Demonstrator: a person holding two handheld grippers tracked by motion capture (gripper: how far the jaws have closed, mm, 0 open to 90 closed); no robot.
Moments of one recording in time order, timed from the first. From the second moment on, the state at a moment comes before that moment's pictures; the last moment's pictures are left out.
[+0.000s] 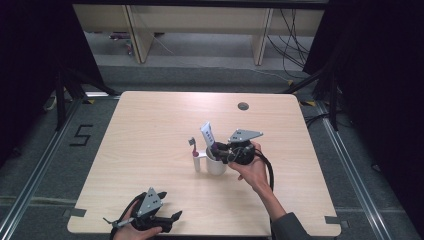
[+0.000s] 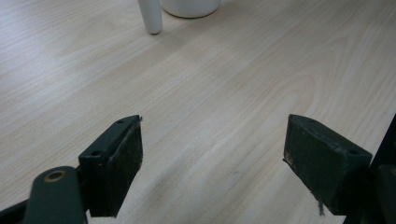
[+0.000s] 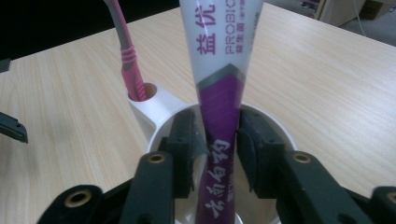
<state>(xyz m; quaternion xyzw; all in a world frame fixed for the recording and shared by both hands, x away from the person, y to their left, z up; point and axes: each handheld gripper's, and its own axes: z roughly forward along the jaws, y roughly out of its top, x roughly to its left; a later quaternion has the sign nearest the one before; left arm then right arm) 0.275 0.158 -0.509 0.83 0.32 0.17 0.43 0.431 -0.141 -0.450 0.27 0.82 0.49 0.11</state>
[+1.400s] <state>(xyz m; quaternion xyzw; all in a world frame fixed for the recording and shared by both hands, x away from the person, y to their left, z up) 0.275 0.156 -0.510 0.83 0.32 0.16 0.43 0.405 -0.203 -0.432 0.30 0.79 0.51 0.13</state>
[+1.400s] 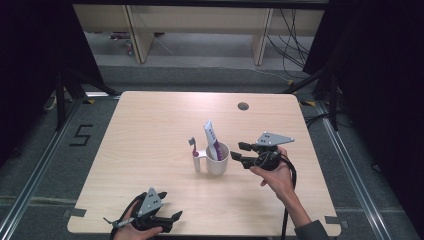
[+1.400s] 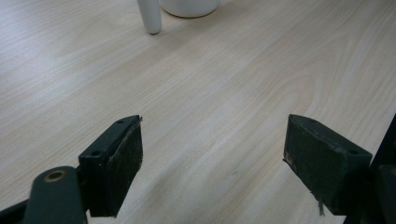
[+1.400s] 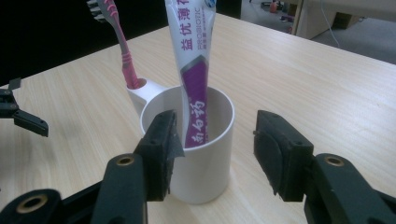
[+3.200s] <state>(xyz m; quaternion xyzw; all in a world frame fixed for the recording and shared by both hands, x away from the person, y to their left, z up) 0.274 0.161 -0.509 0.82 0.33 0.17 0.44 0.361 -0.251 -0.463 0.36 0.79 0.48 0.12</state>
